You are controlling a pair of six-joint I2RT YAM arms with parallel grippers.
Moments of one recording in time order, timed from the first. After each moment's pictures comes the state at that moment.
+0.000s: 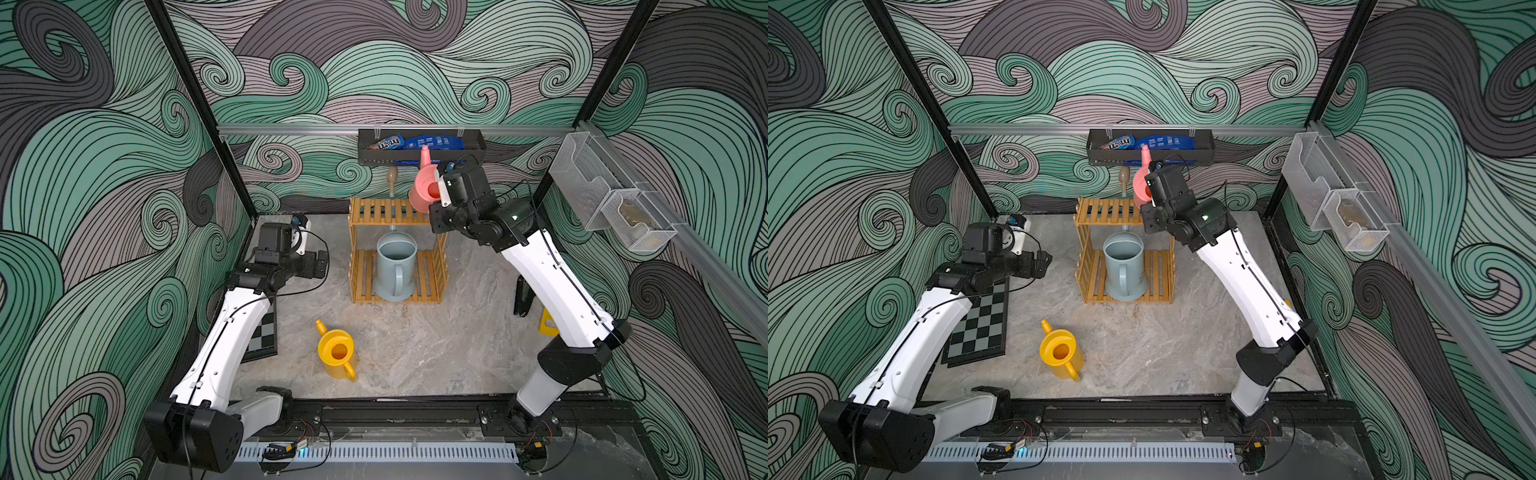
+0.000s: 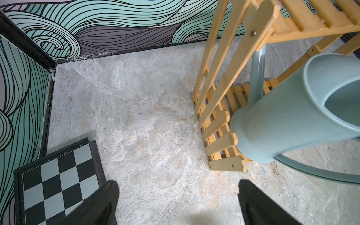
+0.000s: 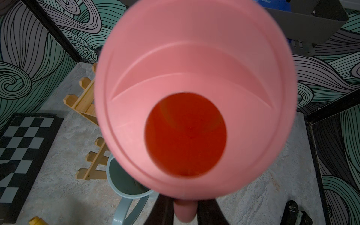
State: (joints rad) left arm -0.13 1.17 1.19 -0.73 0.08 0.02; right arm 0.62 1.70 2.15 -1.13 0.34 0.21
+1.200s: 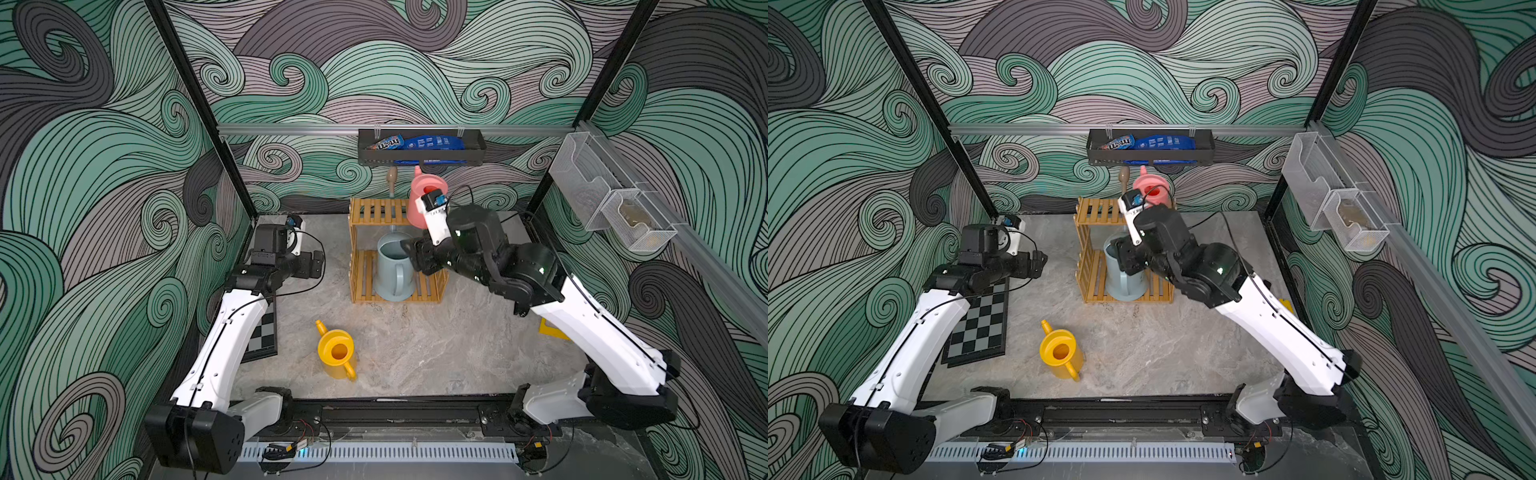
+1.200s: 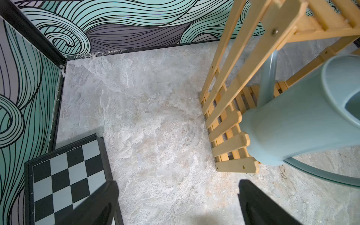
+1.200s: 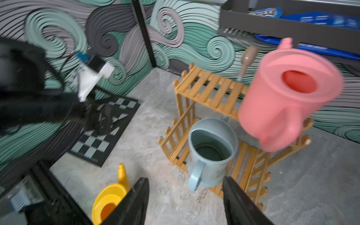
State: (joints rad) left arm -0.07 1.15 1.16 -0.71 0.07 0.04; right arm 1.02 1.37 1.75 -0.92 0.28 0.26
